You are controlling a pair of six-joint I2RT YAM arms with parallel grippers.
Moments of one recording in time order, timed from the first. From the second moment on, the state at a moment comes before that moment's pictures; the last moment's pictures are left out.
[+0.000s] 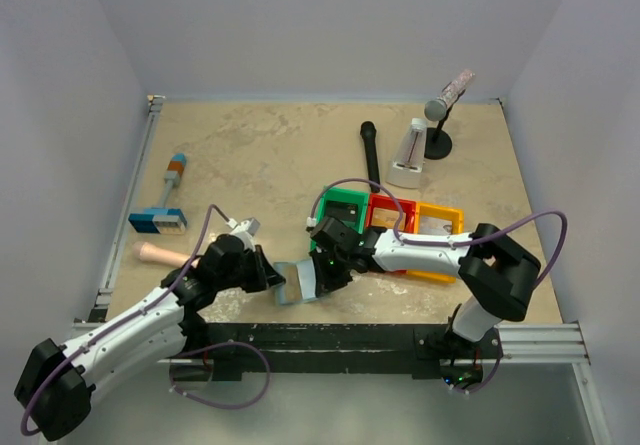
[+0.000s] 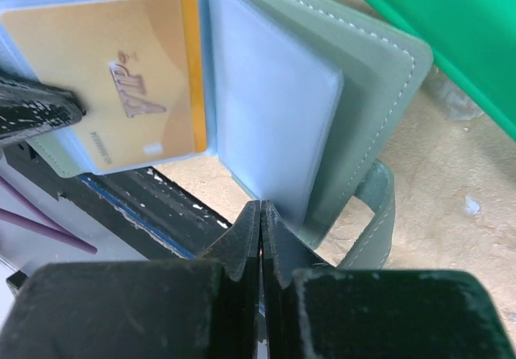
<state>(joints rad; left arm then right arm) -0.69 0.72 0.28 -0.27 0.18 -0.86 1.04 1.61 0.91 -0.38 -0.20 0.74</state>
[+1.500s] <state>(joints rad) -0.70 0.71 0.26 -0.28 0.13 -0.84 1.06 1.49 1.02 -0.43 -0.18 0.66</state>
